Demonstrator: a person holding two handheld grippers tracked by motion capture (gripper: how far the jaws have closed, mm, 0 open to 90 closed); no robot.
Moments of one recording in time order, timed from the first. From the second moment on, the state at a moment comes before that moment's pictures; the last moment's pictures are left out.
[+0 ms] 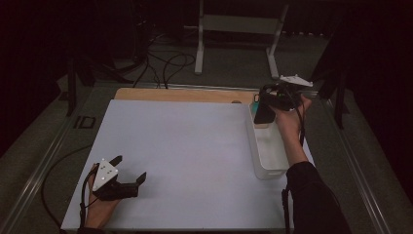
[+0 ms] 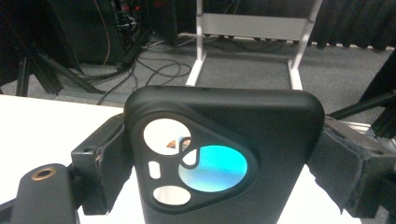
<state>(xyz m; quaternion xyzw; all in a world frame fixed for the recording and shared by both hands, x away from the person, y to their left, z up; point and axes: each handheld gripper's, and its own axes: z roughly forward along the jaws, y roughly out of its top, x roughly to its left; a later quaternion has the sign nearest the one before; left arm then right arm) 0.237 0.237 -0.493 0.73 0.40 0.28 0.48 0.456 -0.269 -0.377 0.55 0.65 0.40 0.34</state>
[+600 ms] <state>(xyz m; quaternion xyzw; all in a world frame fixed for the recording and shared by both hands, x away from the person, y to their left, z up) 0.237 0.238 -0.493 0.73 0.40 0.28 0.48 0.466 -0.261 -0.403 0.56 0.66 0.36 0.33</state>
